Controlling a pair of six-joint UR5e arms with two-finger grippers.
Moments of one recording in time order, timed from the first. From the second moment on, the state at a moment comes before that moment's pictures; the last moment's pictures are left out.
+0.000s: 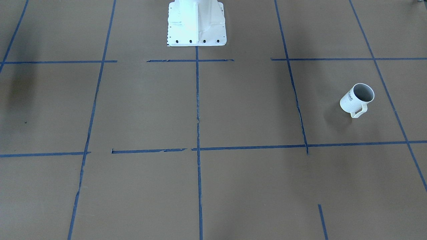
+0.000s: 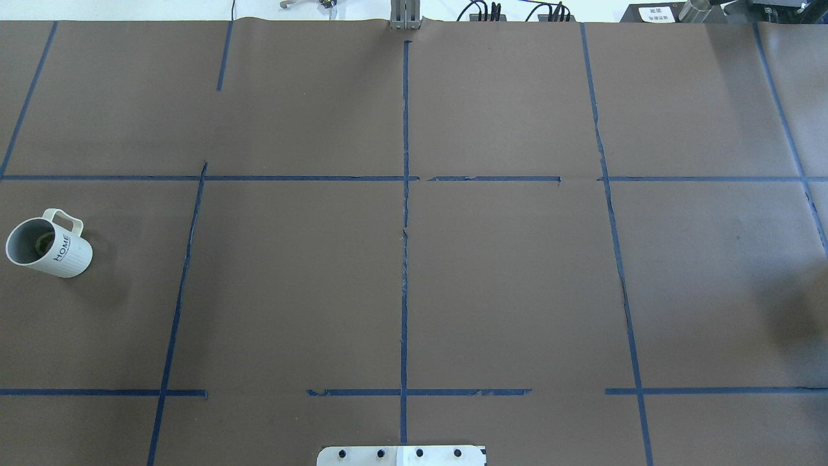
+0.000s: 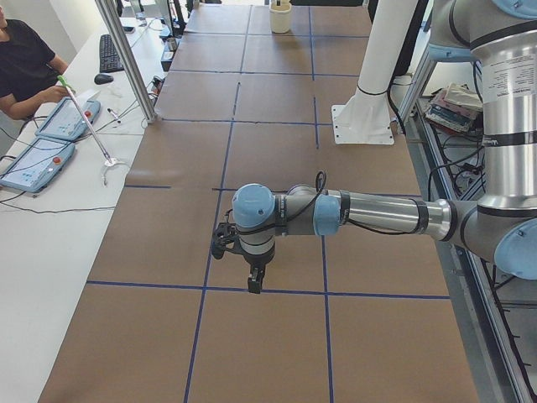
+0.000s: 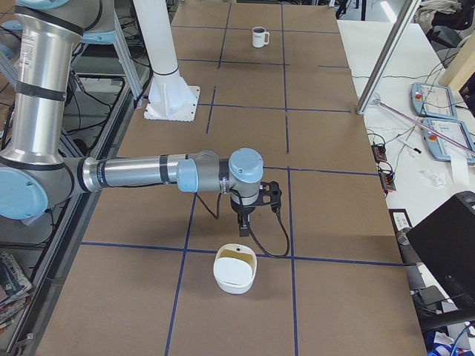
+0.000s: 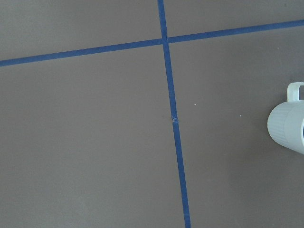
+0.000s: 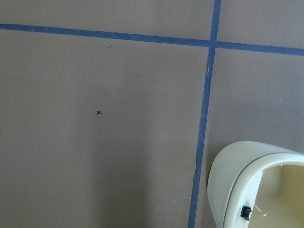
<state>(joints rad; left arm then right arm) -1.58 -1.40 -1.83 -1.45 -2.38 0.16 1.49 -1.78 1.89 -1.61 2.38 0.00</state>
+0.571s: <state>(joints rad) -1.34 -1.41 -1.82 -1.70 -2.43 -0.18 1.49 -1.78 1.89 -1.61 2.39 0.00</state>
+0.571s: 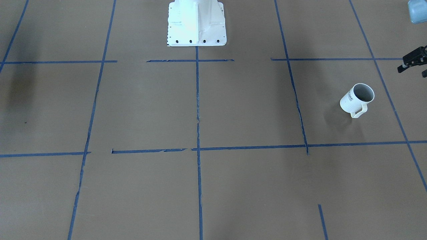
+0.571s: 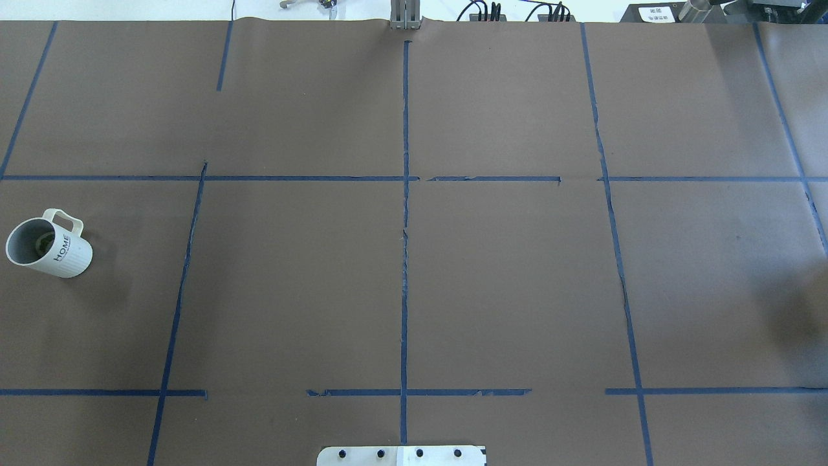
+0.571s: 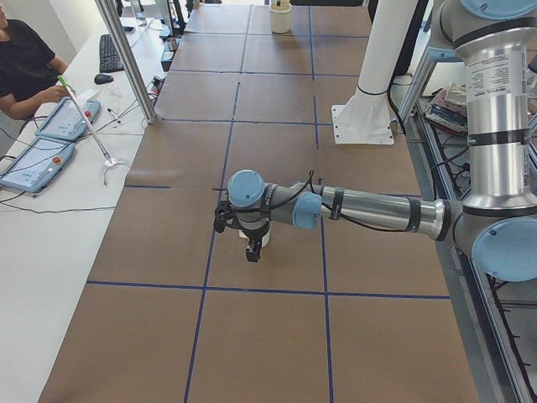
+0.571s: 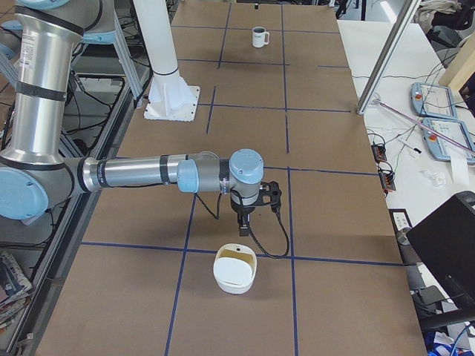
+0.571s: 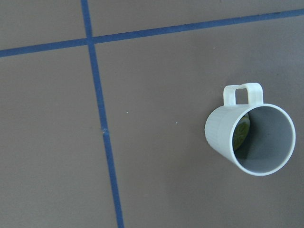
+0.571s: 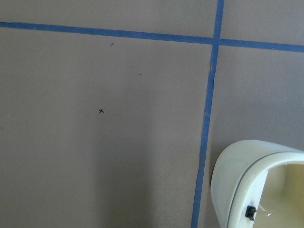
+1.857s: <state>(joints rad) -1.11 -1.49 -1.62 -2.01 -2.37 -0.46 1.45 -1.78 1.89 -1.61 2.39 0.01</state>
